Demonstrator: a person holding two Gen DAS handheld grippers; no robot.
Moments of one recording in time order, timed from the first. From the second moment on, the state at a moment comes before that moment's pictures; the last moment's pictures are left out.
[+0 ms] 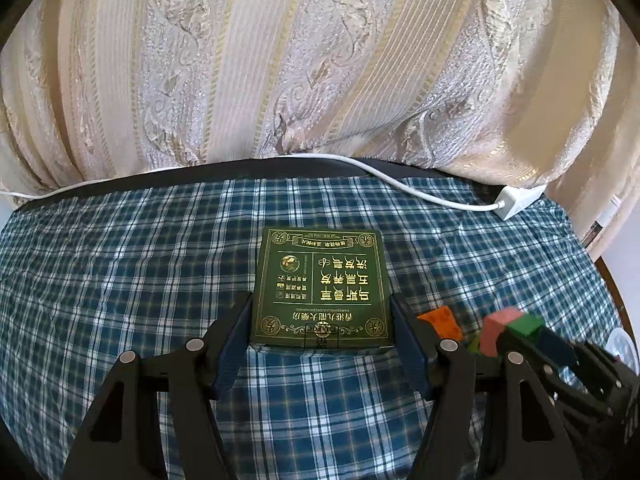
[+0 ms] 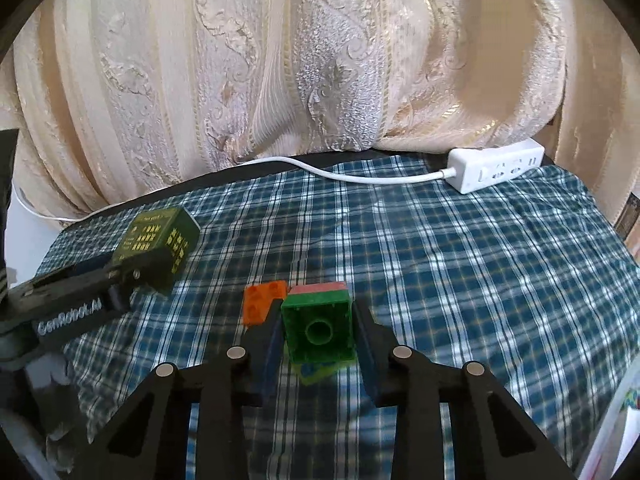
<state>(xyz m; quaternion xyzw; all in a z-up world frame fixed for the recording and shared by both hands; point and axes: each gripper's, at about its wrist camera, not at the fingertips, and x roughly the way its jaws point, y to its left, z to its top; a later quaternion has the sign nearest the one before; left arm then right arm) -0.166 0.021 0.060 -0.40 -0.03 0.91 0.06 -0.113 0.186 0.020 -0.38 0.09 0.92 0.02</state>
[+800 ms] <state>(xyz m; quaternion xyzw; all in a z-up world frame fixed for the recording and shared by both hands) -0.143 0.040 0.084 -0.38 -0.03 0.92 0.10 -0.012 0.194 -0.004 -0.41 0.12 0.90 0.03</state>
